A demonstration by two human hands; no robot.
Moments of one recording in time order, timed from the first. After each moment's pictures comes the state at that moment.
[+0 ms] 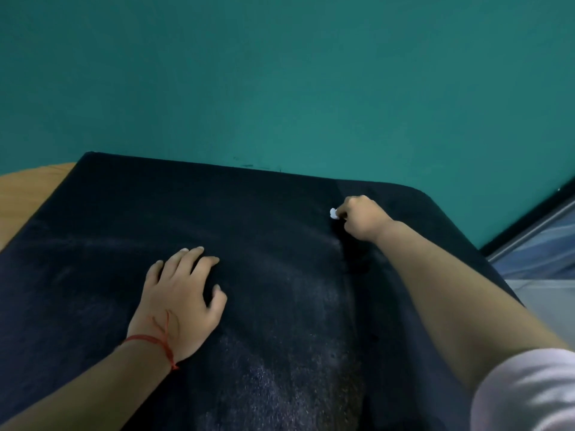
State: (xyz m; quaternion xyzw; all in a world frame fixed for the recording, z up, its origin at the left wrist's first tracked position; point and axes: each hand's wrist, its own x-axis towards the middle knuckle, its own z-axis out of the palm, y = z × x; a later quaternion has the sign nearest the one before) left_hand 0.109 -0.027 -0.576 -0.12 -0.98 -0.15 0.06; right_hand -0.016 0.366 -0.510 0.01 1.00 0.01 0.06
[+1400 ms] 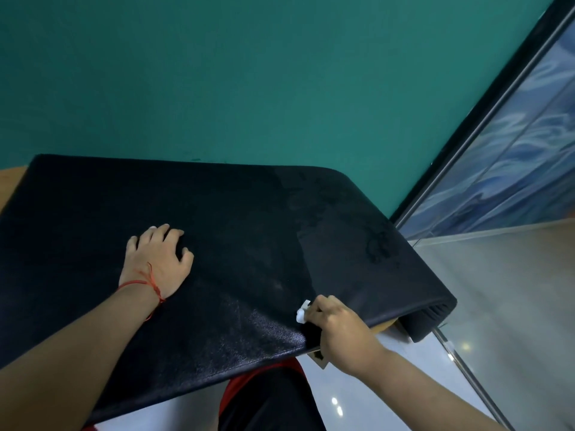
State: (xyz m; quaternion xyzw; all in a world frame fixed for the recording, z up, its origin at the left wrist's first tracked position) left_hand 0.122 -0.031 -0.562 -0.13 -0.98 -0.15 0.06; right_hand 0.367 0.280 -0.551 -0.04 0.99 -0.08 -0.05
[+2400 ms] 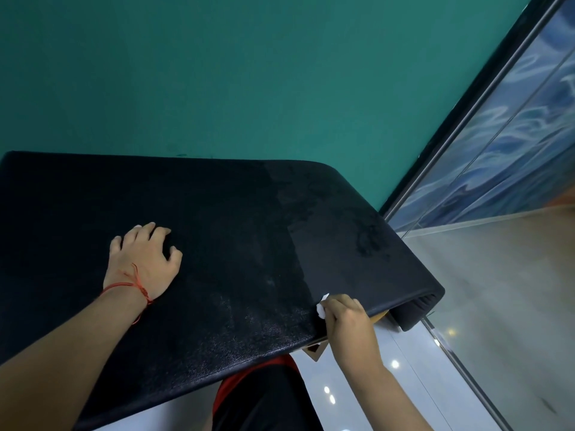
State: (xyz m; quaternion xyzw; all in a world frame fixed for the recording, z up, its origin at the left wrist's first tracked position) left_hand 0.117 -0.032 -0.567 -0.13 -0.98 -0.15 0.06; right_hand 0.384 0.281 -0.567 0.17 0.96 -0.10 -0.20
